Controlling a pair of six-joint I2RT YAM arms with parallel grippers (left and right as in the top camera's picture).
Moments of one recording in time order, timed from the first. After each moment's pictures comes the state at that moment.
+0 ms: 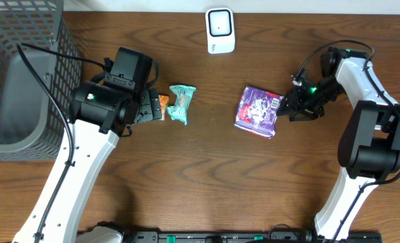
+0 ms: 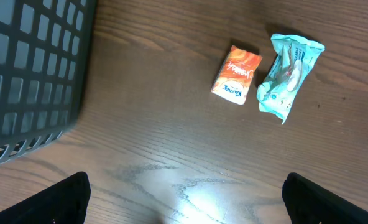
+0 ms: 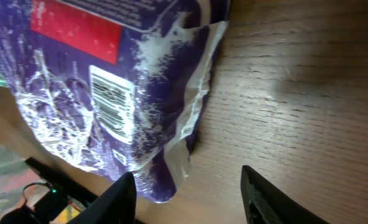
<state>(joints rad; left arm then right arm) -0.33 1.41 1.48 -1.28 -0.27 -0.46 -0.12 2.15 1.62 -1.30 -0.51 -0.09</state>
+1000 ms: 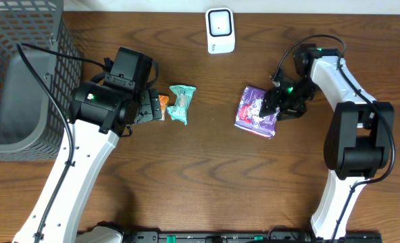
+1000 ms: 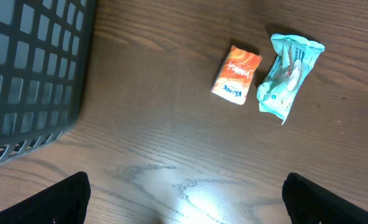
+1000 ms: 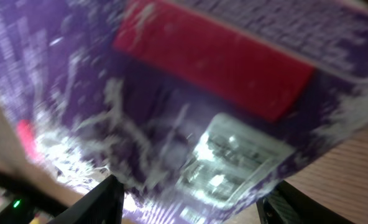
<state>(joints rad) -0.33 1.41 1.48 -1.28 -0.27 -0.46 0.04 2.15 1.62 -1.22 -0.42 -0.02</state>
